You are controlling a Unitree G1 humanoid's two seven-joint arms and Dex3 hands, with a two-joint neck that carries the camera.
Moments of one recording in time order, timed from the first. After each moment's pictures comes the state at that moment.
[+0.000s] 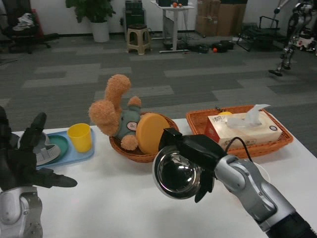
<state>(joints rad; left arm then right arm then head) -0.34 0.36 -0.15 0.67 -0.74 -1.05 0.09 -0.34 -0.49 0.26 -0.03 -0.55 -0.19 0.23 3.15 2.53</state>
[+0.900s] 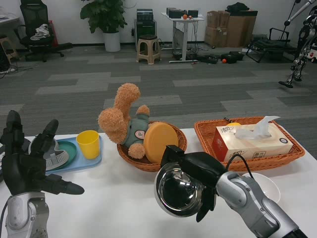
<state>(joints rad) -0.34 0.36 -0.15 0.67 -0.74 -1.05 0.09 -0.36 -0.46 0.32 0.05 -0.51 -0.20 0.23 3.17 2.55</state>
